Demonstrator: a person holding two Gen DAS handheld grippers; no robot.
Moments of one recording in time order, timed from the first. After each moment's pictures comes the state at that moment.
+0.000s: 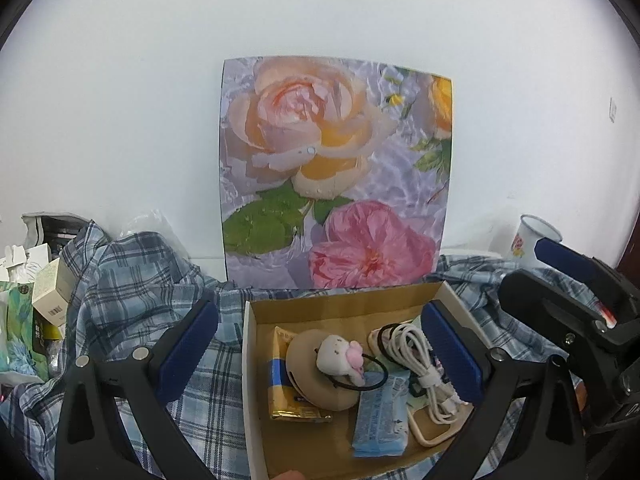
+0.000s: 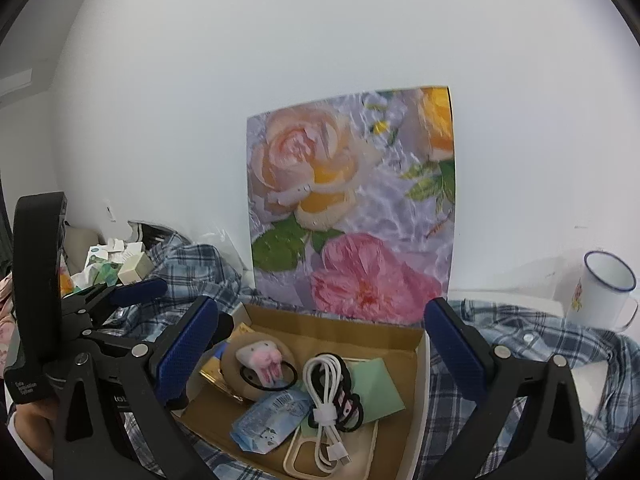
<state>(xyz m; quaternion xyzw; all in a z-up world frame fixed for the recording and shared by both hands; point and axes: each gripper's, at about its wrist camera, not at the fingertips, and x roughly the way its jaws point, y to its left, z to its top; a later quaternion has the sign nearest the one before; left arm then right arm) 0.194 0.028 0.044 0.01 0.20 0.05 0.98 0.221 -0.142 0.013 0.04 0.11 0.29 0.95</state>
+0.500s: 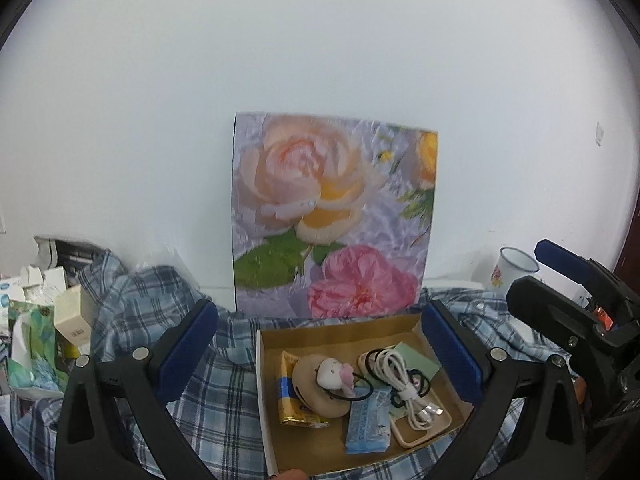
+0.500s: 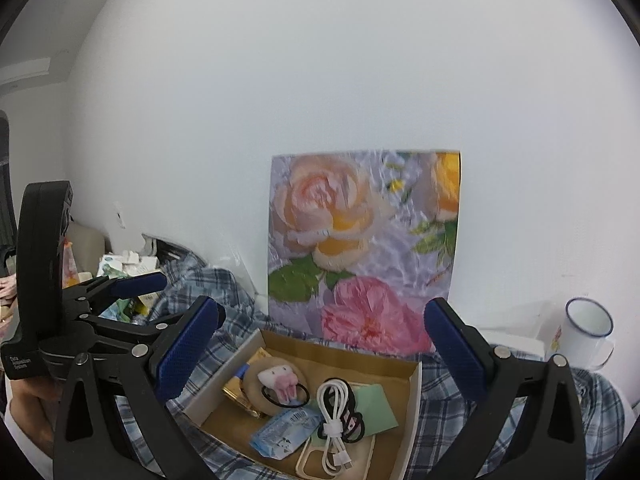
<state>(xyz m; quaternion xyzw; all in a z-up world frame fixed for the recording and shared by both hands) 0.153 0.026 0.092 0.01 0.16 0.03 0.99 0.181 -0.149 0.057 0.02 0.07 0.30 0.95</state>
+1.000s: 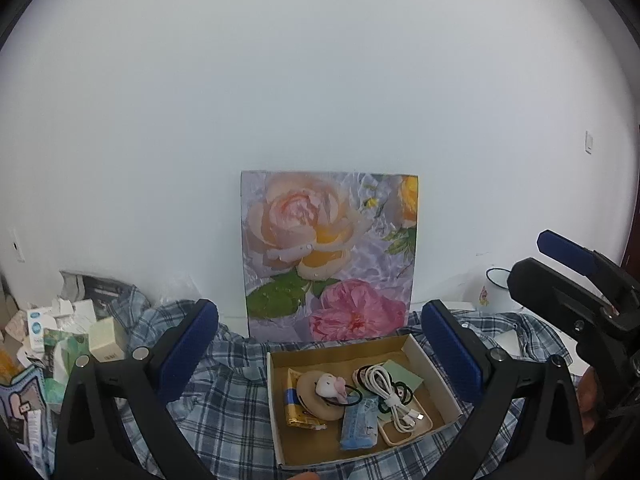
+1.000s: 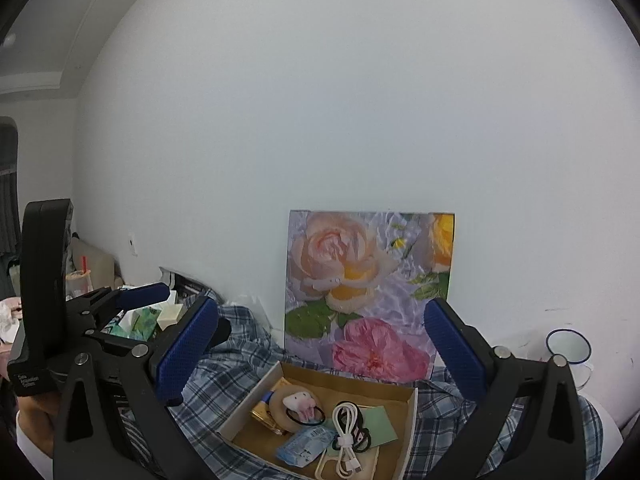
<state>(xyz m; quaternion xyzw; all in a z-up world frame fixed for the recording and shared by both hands) 0.103 0.001 0.136 0.04 0.11 0.05 0.99 0.128 -0.165 0.104 0.03 0.02 0.30 0.95</state>
